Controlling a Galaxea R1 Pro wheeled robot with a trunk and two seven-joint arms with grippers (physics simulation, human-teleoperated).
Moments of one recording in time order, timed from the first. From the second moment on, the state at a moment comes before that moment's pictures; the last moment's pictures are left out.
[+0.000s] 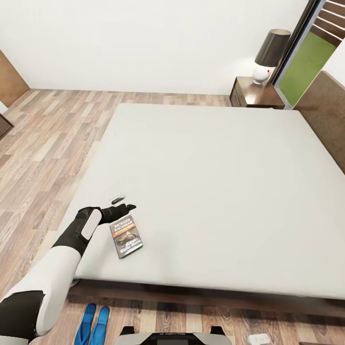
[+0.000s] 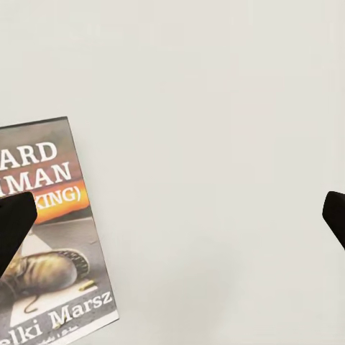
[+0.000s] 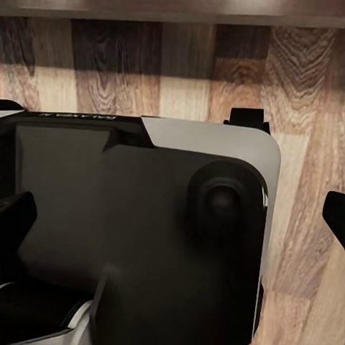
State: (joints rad) left arm -0.95 0.08 0.05 -0.69 0.48 0.66 -0.12; right arm -0.46 -0.13 -0.14 0.08 0.09 -0.30 0.39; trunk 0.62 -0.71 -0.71
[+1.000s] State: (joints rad) left arm -0.95 0.08 0.05 -0.69 0.48 0.67 -0.12; right arm -0.46 -0.13 -0.14 0.08 0.09 -0.30 0.39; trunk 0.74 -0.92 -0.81
